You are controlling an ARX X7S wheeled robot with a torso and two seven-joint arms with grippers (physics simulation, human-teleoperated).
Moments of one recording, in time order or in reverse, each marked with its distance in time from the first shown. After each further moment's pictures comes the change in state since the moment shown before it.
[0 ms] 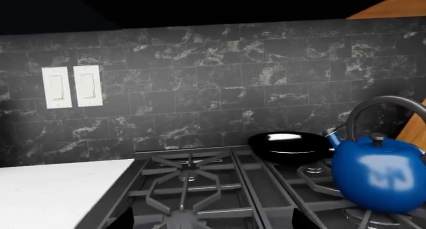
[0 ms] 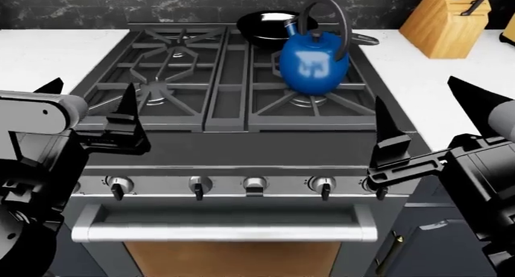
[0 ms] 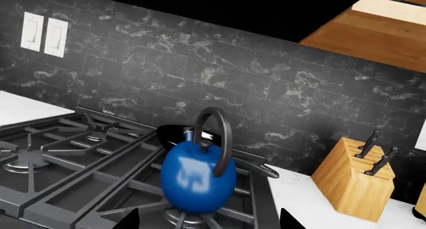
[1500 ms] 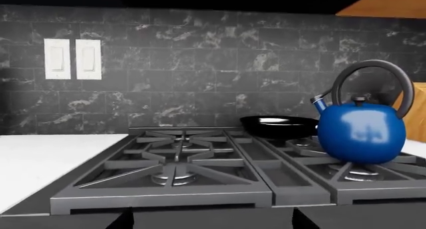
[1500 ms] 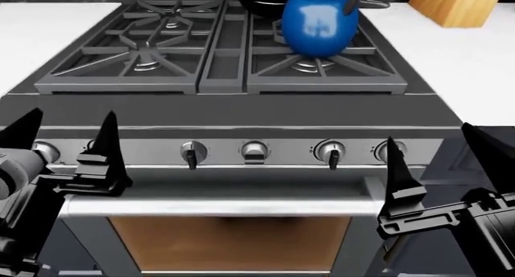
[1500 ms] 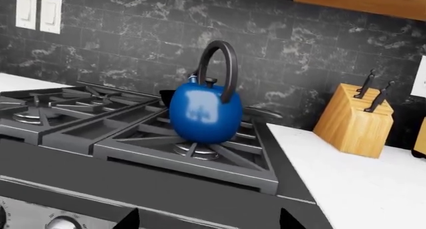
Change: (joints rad) left arm 0.366 -0.016 -0.201 0.114 0.025 0.214 0.106; right arm -0.514 0.156 0.108 -0.124 -0.119 -0.378 0.056
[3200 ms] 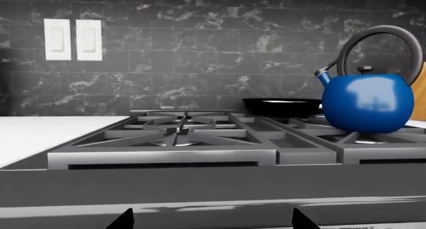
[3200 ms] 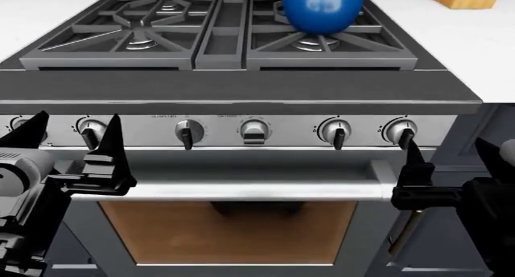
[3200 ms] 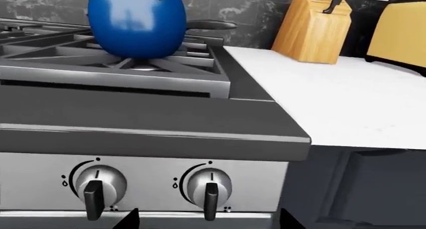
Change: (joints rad) left arm -0.007 0.003 0.046 -0.028 0.030 0.018 -0.006; right arm 0.175 0.039 -0.165 0.213 0.202 0.045 0.174
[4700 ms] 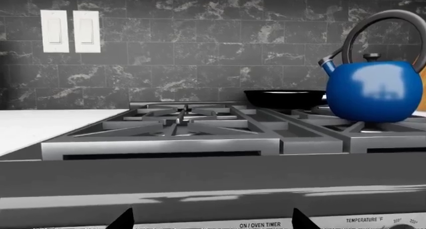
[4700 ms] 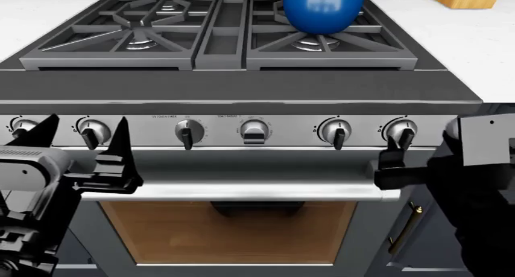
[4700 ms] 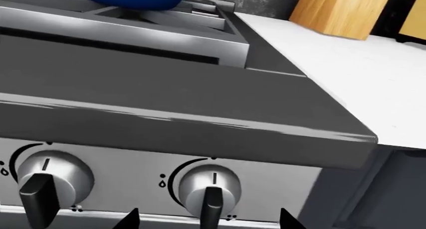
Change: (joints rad) left arm -0.021 0.016 0.067 -0.059 0.058 0.025 0.019; right arm 0.290 -0.160 -0.244 0.310 -0.176 0.168 -0.205
